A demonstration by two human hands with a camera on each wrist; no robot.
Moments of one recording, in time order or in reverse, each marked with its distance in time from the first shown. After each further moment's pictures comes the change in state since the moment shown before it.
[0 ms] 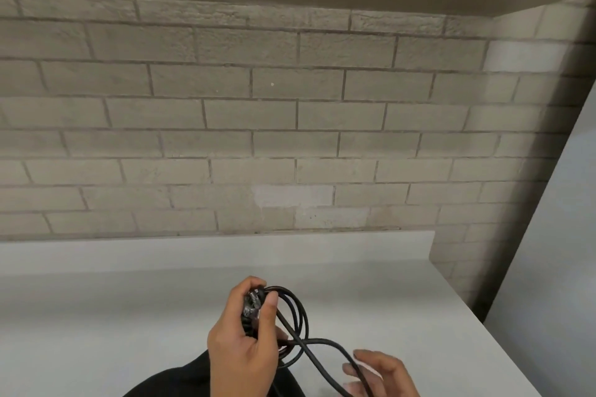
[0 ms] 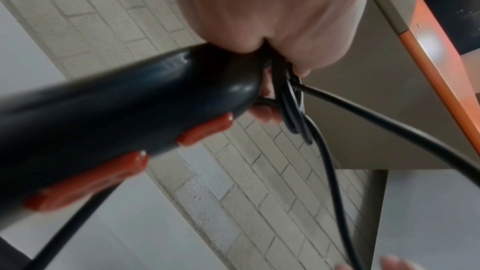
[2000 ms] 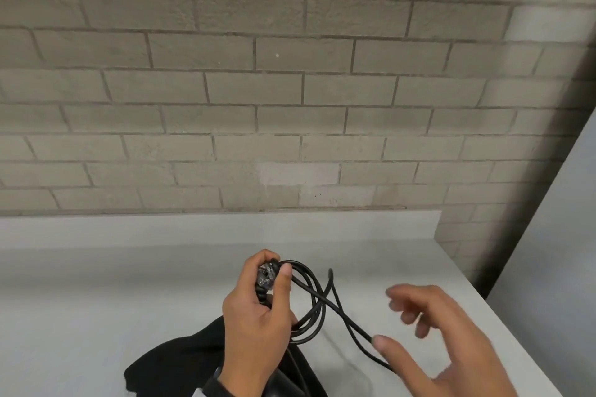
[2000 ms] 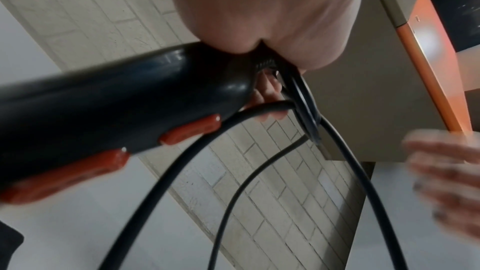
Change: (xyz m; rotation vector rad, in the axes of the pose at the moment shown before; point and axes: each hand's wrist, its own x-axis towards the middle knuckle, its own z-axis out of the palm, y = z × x) left_hand -0.001 0.008 0.005 -0.002 -0.086 -0.101; right_hand -0.030 -0.091 0.009 -1.343 0.076 -0.734
